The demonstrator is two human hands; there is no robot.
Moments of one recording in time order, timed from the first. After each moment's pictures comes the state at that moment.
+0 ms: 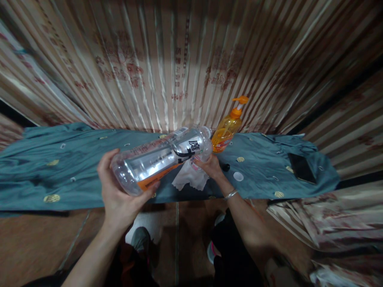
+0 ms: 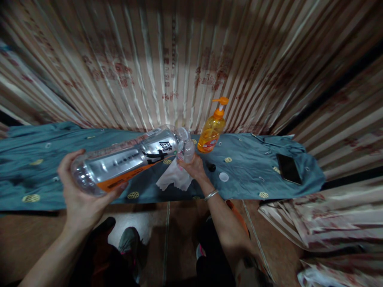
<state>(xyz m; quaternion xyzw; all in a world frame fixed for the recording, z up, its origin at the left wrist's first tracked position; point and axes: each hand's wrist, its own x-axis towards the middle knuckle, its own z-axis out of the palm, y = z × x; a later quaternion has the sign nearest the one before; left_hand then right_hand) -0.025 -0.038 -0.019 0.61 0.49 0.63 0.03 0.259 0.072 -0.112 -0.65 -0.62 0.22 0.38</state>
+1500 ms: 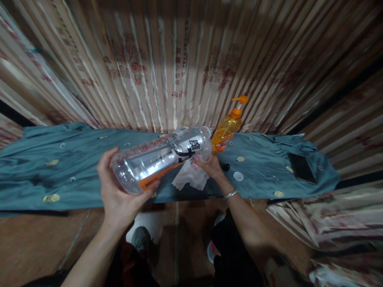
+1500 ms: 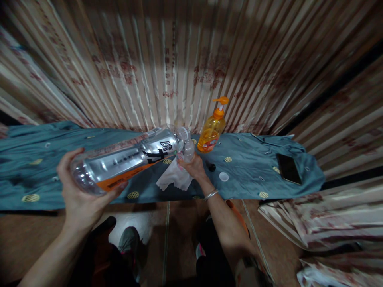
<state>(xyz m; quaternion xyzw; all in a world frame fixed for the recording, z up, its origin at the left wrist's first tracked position) -0.025 -0.038 -0.019 0.61 0.48 0.63 0.03 0.257 0.070 -0.103 -0.66 -0.60 0.26 0.37</state>
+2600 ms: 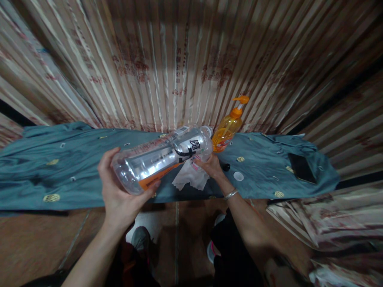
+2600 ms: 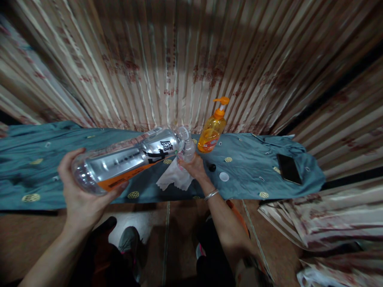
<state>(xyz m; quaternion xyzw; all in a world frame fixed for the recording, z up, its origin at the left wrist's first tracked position) -0.027 -0.035 -0.022 0.62 0.47 0.63 0.01 0.259 0.071 -0.106 -0.66 -0.60 0.26 0.37</state>
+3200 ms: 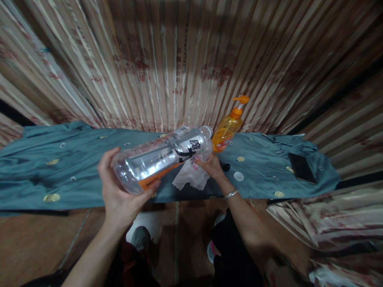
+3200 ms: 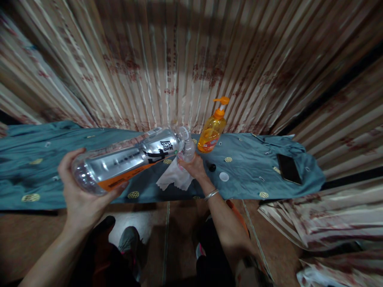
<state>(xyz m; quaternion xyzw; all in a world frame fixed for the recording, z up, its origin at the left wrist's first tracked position) -0.027 -0.035 -0.023 0.61 0.48 0.63 0.02 0.259 0.071 -0.106 -0.67 -0.61 0.24 0.35</state>
